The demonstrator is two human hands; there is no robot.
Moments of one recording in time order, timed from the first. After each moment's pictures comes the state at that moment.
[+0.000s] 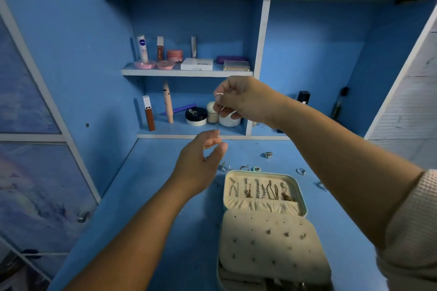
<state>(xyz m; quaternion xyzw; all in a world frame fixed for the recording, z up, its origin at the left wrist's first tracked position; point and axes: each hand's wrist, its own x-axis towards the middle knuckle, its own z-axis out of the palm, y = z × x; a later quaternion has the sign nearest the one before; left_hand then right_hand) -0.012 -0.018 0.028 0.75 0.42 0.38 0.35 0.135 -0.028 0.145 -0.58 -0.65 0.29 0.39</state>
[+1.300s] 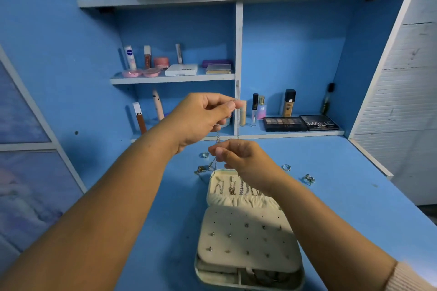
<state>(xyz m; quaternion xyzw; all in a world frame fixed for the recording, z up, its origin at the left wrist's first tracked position) 0.025 -0.038 0.132 0.76 0.32 0.33 0.46 0.153 -0.092 0.044 -0.54 -0.58 0.38 0.48</state>
